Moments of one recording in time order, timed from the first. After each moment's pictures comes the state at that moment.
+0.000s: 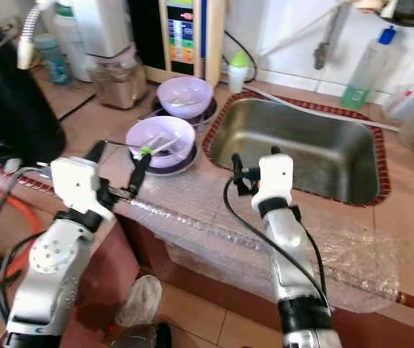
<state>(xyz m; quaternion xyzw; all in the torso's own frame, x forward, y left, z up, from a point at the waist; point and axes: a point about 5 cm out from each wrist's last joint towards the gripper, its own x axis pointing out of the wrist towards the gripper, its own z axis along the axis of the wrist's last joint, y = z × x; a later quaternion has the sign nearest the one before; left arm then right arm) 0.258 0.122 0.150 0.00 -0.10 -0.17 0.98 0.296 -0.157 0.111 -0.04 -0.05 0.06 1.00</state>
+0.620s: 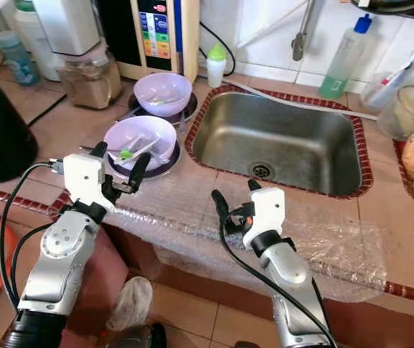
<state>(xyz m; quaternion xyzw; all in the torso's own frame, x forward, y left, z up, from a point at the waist) 0.283 0.133 0.135 0.02 -0.08 -0.13 0.99 0.250 -0.142 0.097 0.02 0.01 0.18 0.98</state>
